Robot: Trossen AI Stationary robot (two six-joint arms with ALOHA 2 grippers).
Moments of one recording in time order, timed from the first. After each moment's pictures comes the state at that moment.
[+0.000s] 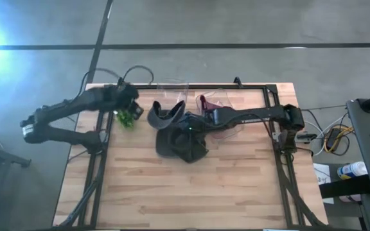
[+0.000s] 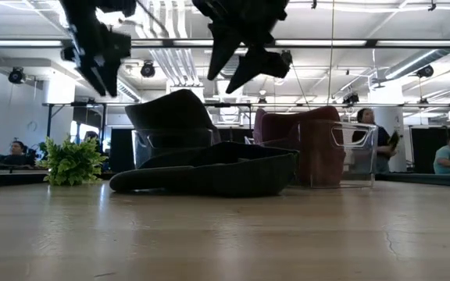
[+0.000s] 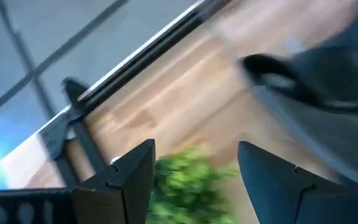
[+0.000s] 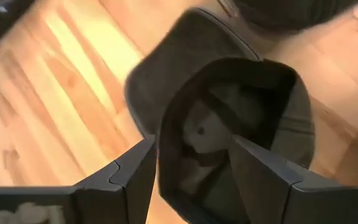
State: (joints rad) left arm 0.44 1.07 1.07 -1.08 -0.46 -0.36; right arm 0.01 1.88 1.67 -0.80 0.08 0.76
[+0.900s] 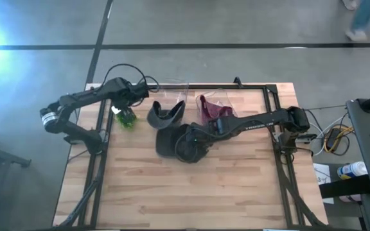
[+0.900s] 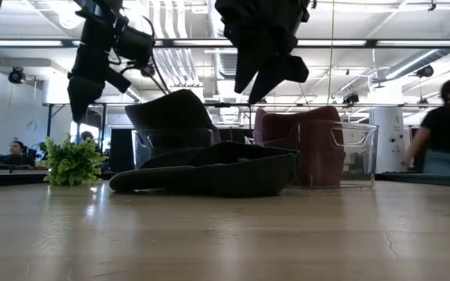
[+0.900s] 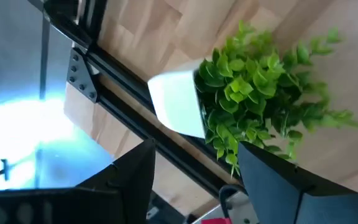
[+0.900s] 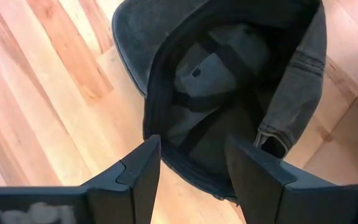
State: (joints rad) left arm 0.58 1.37 1.14 -1.41 -0.45 -0.02; right arm 0.08 1.83 1.54 -0.83 0.08 0.72
